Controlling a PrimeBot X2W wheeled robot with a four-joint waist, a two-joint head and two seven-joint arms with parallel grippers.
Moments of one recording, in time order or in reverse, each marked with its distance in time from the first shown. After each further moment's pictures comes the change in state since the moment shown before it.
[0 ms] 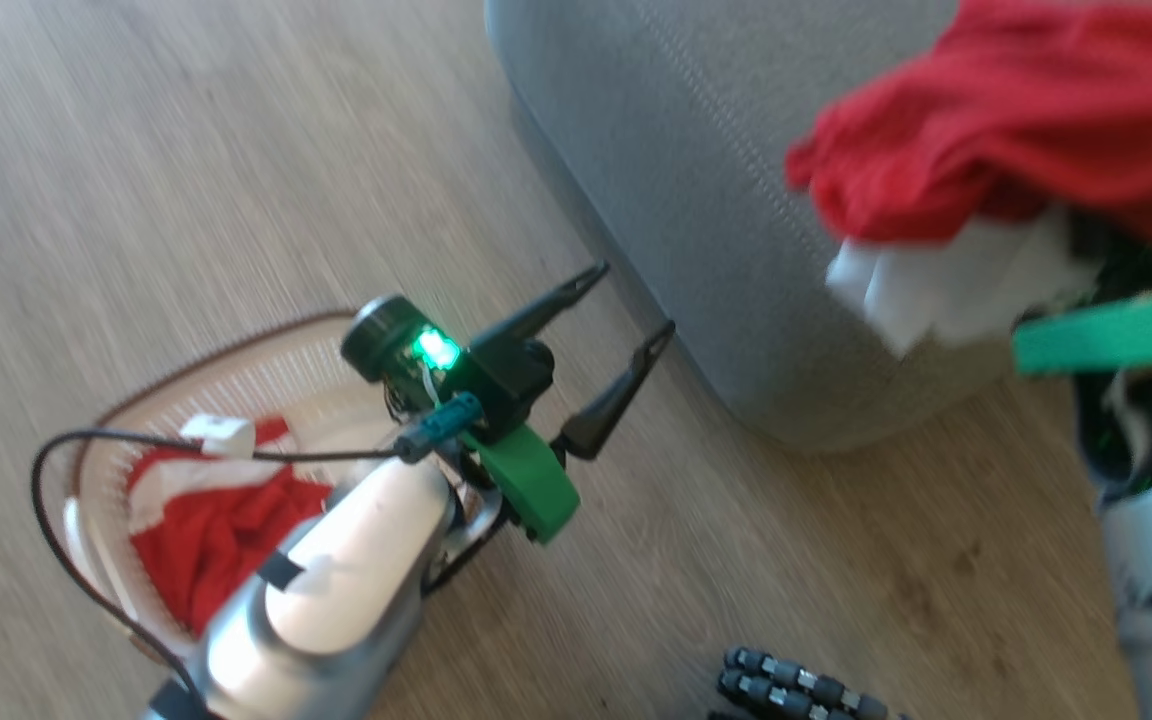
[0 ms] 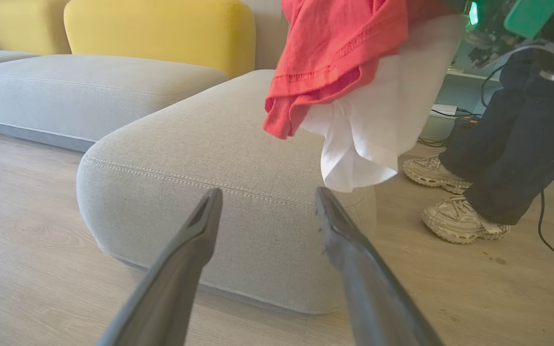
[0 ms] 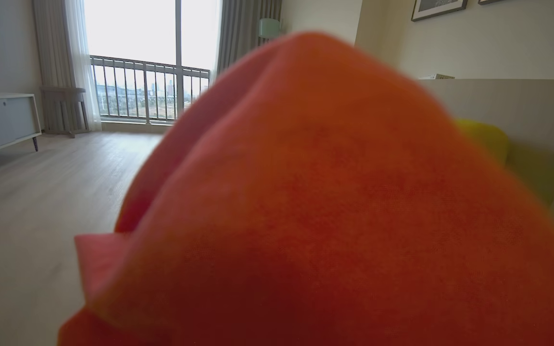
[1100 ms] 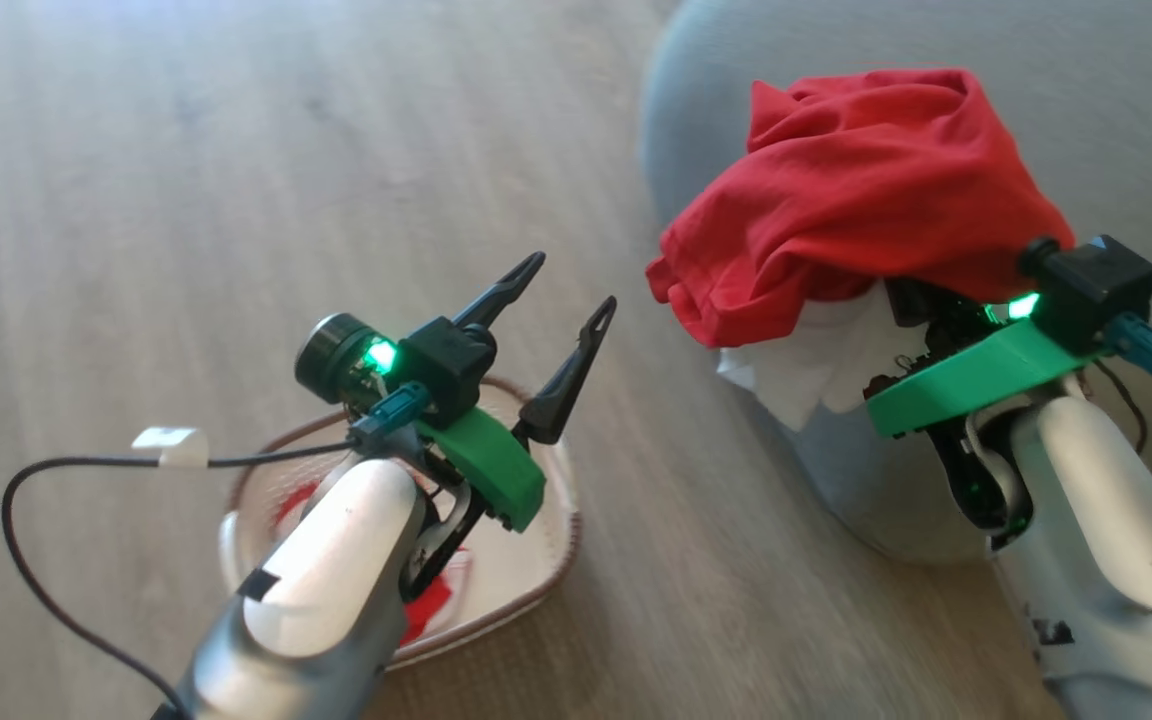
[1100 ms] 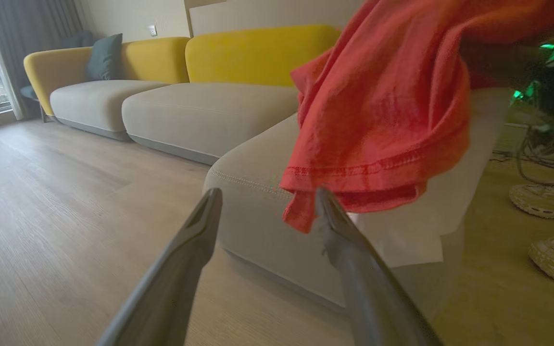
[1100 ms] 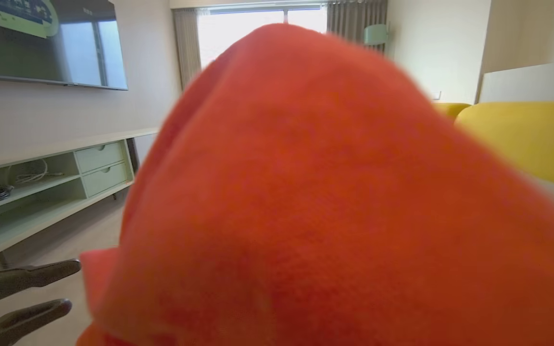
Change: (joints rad) left arm 0.038 -0.021 0.105 0.030 -0.023 0.034 0.000; right arm -0.049 -0.018 0.290 0.114 0.110 0.000 0.000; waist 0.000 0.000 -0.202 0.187
